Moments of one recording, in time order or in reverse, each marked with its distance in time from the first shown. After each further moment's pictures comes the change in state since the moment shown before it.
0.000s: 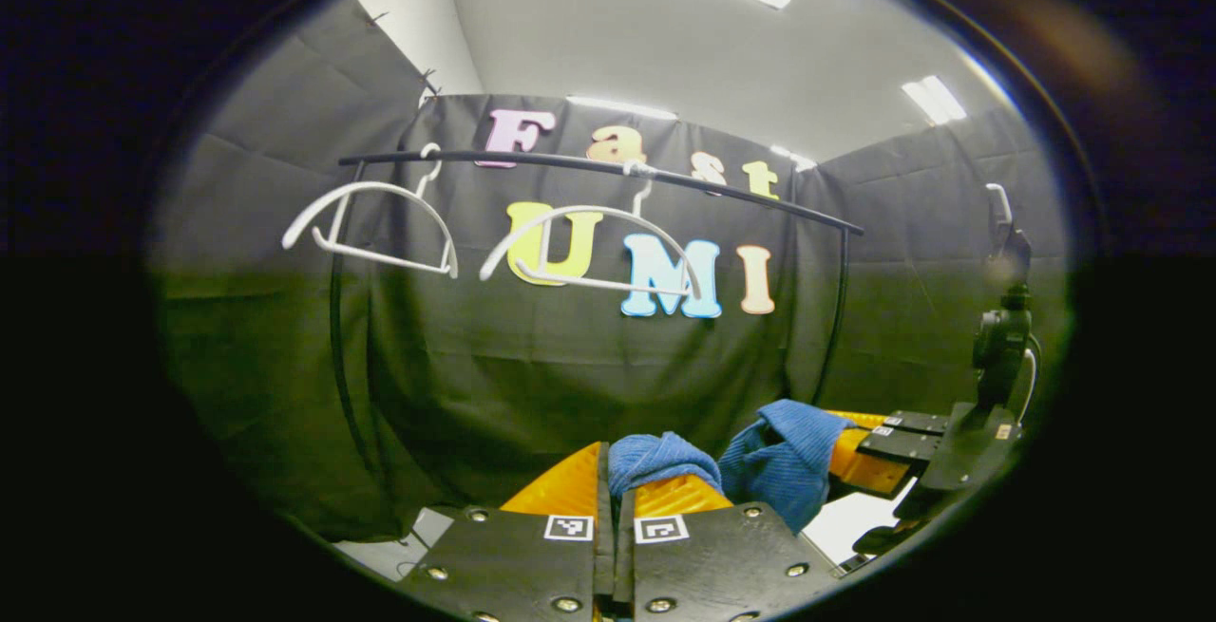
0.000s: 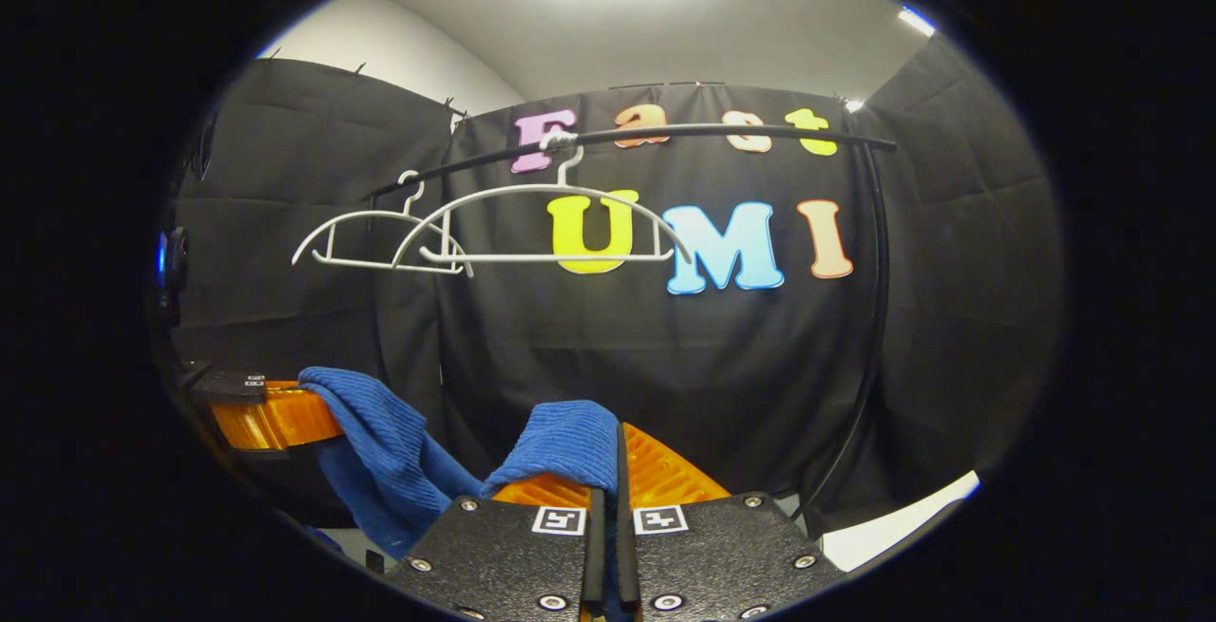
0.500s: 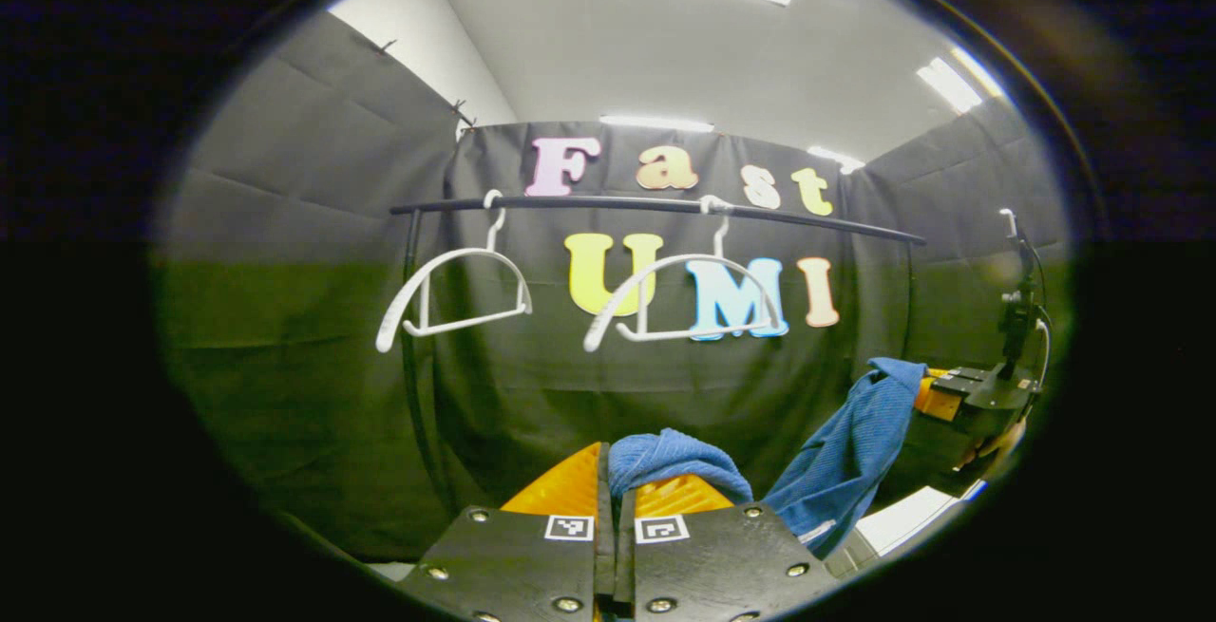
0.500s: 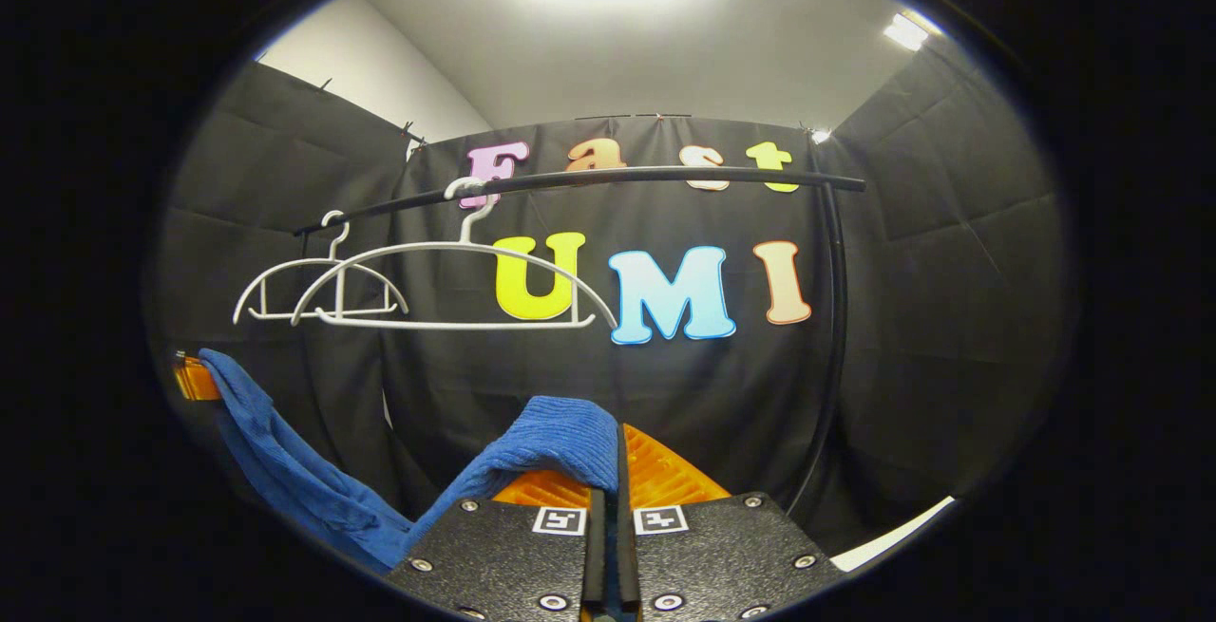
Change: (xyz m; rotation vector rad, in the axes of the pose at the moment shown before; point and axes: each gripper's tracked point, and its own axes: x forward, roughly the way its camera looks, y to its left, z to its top) left arm -0.005 0.069 0.065 0.077 -0.066 0.149; right arm 0.030 -0.082 0.078 -0.021 -0.134 -0.130
